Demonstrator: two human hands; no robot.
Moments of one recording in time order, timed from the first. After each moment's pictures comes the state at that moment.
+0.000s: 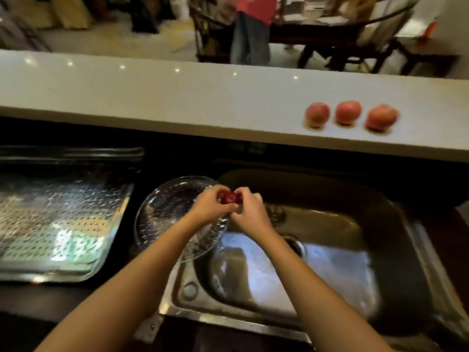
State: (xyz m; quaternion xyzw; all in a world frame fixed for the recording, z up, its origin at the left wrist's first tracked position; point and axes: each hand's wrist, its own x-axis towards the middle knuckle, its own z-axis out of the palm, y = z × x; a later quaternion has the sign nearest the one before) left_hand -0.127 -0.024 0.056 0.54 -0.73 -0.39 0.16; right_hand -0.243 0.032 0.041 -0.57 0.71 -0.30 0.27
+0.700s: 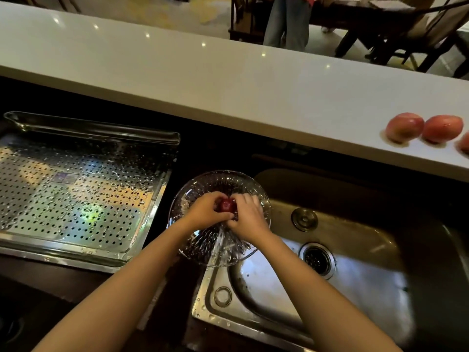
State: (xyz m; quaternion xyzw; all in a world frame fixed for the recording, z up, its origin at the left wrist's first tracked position) left_hand -0.035 -0.062 0.018 0.55 -0.73 -0.40 0.09; right_hand -0.169 -0.023 -0.003 -0.67 0.68 -0.15 0.25
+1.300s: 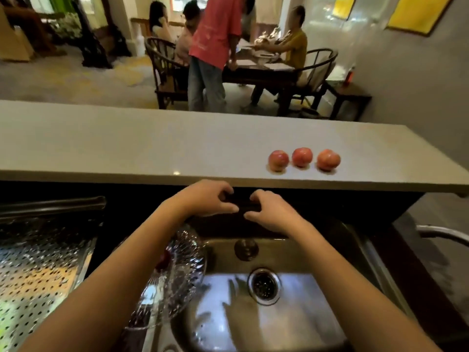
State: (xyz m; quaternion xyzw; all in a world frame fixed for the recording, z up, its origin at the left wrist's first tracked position) left_hand -0.177 -0.061 0.200 0.34 -0.91 -0.24 -0.01; right_hand -0.331 0.029 0.165 -0.56 0.80 -0.14 0.19
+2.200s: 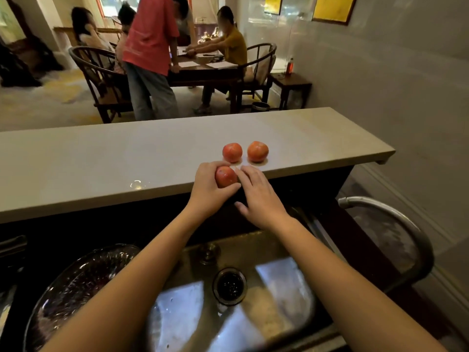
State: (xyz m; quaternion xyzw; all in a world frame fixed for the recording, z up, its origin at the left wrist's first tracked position) left_hand -0.310 -0.008 0.172 0.28 -0.83 -0.34 0.34; right_hand -0.422 0.080 0.144 -0.59 0.79 -0.16 -0.05
